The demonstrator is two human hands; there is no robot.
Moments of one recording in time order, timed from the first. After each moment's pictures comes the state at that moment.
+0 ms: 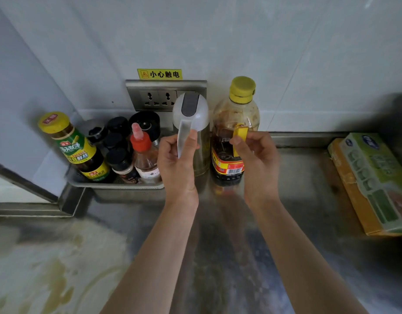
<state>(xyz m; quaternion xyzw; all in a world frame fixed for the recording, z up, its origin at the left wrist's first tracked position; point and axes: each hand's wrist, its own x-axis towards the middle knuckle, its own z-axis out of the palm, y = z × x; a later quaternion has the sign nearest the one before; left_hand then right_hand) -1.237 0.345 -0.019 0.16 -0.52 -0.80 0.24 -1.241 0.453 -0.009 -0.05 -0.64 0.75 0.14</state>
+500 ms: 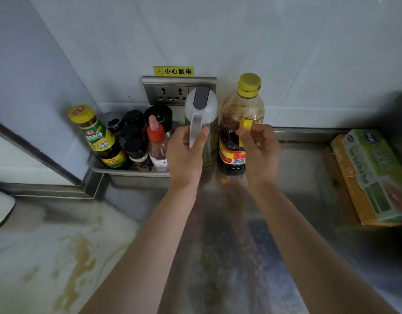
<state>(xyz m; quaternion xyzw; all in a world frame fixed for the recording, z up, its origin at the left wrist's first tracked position) -1.229 0.328 -0.001 0.16 -0.73 -0.64 0.17 -1.244 0.450 -0.012 -0.06 -0.71 0.69 0.15</state>
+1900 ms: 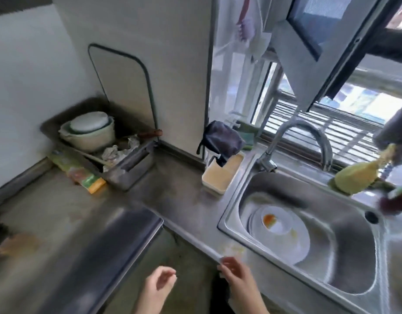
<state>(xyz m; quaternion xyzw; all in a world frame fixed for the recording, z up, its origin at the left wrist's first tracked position) -0.845 0.596 -0.021 -0.17 -0.78 -0.45 -0.40 -0.678 0.744 -0.022 -0.51 -0.57 0.63 0.13</state>
